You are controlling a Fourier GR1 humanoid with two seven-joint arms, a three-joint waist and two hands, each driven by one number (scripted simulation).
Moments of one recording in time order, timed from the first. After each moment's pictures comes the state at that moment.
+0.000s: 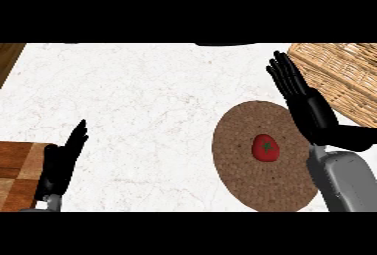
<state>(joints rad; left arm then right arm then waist) 0.02 0.34 -0.12 -1.42 0.07 0.16 0.13 -0.35 -0.28 0.13 -1.51 -0.21 0.09 -0.17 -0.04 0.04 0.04</state>
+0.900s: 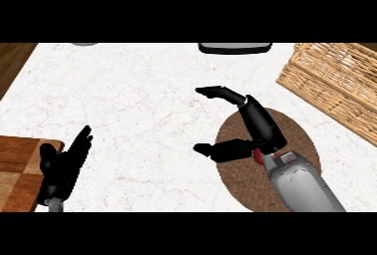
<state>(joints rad) 0.04 0.30 -0.09 -1.41 0.16 0.11 0.18 -0.43 -0.17 0.38 -1.54 0.10 -0.06 0.03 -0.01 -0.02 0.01</state>
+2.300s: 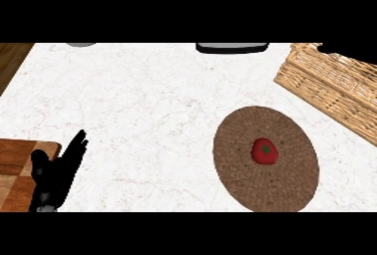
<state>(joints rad) 0.09 0.30 -0.07 -1.47 0.16 0.09 0.20 -0.73 -0.95 0.17 -1.85 -0.25 0.75 0.81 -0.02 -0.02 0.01</state>
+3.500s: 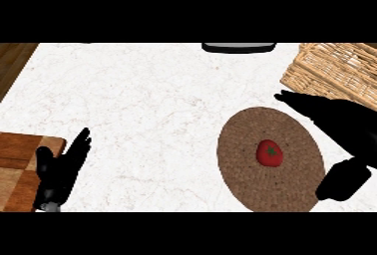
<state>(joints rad) 0.08 0.28 -0.06 -1.46 0.14 0.07 0.21 -0.46 -0.74 0.32 -1.94 0.09 0.62 0.78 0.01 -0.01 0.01</state>
